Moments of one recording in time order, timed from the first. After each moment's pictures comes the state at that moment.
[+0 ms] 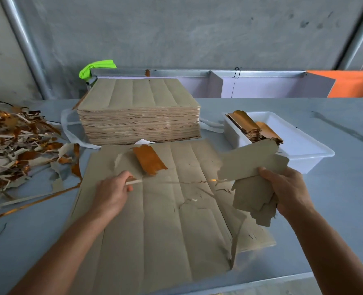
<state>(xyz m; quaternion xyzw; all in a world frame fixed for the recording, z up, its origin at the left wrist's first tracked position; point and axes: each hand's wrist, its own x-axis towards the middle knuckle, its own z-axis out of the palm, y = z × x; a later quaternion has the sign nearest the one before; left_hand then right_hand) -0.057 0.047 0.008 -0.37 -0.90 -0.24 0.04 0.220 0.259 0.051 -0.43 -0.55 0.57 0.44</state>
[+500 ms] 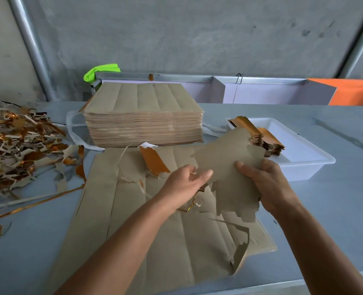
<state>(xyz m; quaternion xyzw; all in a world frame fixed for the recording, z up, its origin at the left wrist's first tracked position) 0.045 0.115 0.058 -0.42 -0.73 -0.46 -0.27 0.193 0.230 0.079 -0.27 -0.61 0.65 0.36</state>
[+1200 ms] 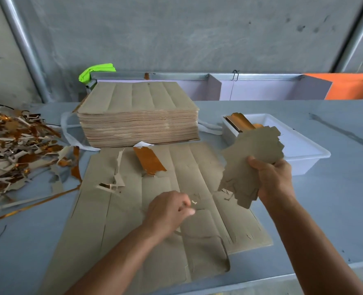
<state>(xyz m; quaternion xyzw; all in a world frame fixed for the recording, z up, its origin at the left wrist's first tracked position) 0.044 0.092 0.010 -0.53 -0.81 -0.24 -0.09 0.194 0.241 0.073 -0.39 -0.48 0.60 0.50</state>
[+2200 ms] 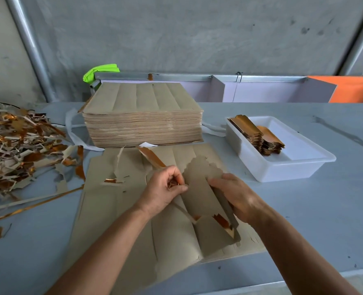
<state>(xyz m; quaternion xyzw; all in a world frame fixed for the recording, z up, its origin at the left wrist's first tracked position) 0.006 0.097 0.023 -0.50 -0.64 -0.56 -0.18 0.160 0.202 0.062 -0.37 -0.69 0.61 0.10</state>
